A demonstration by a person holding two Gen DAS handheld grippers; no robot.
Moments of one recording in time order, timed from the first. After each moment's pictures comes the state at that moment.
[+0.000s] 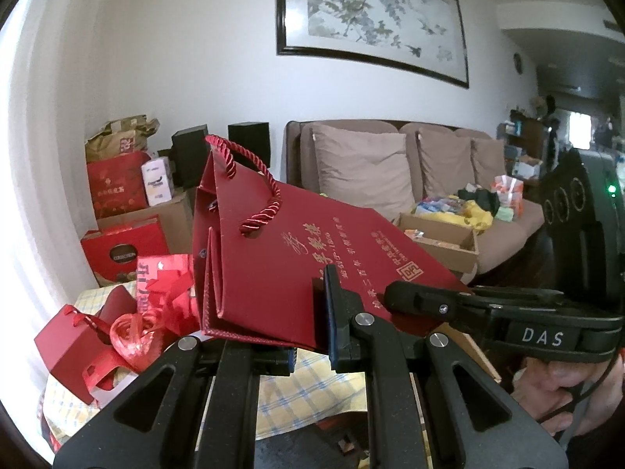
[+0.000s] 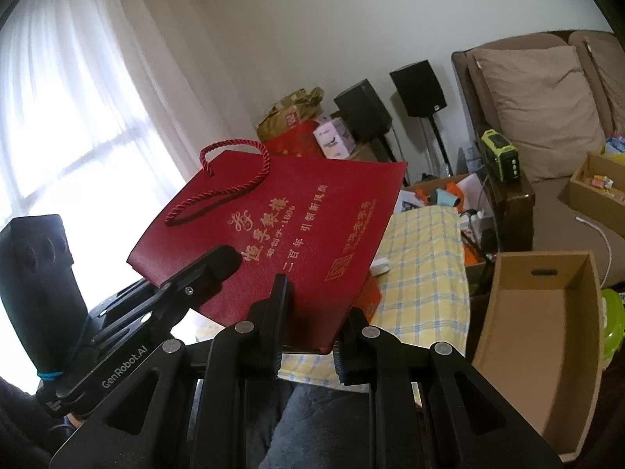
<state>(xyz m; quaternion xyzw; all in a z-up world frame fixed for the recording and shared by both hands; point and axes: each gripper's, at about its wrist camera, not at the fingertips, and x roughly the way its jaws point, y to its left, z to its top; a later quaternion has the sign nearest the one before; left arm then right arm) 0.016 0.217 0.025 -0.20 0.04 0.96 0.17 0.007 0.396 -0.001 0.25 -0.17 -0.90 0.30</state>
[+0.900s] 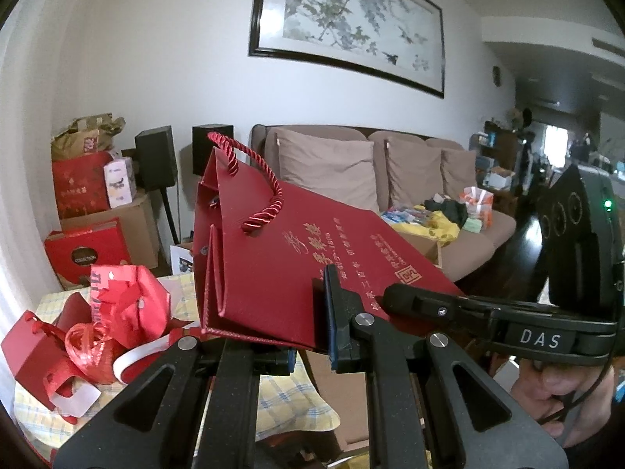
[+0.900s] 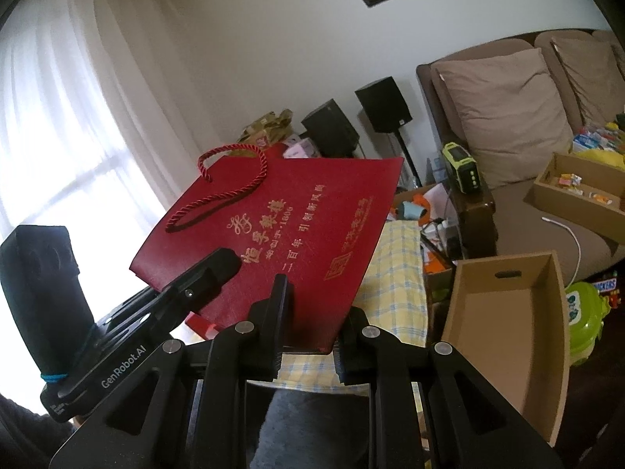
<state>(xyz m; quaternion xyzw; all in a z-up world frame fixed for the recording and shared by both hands) 0.005 0.258 0.041 -0.20 0.02 0.95 0.23 0.019 0.450 0.020 0.25 -0.20 -0.91 0.25</state>
